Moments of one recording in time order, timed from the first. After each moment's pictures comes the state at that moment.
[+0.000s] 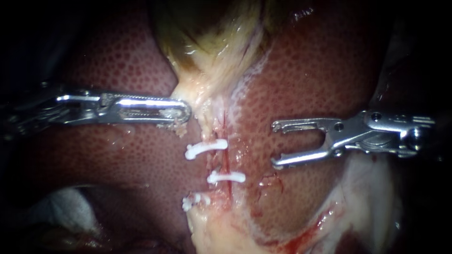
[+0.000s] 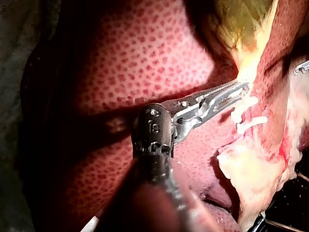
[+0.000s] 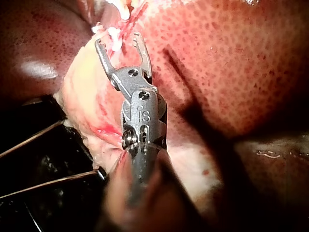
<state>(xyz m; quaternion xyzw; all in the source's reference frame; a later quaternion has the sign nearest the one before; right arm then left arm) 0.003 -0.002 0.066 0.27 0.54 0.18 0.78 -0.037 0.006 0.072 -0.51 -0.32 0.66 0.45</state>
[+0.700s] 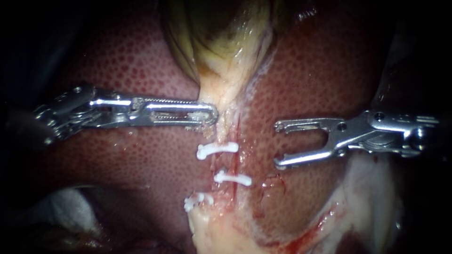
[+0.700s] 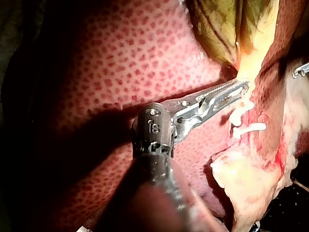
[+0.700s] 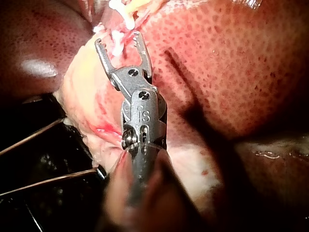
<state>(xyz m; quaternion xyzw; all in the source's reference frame) 0.003 -0.002 0.066 0.27 0.54 0.18 0.78 -0.040 0.005 0.074 -0.50 -0.33 0.66 0.44</state>
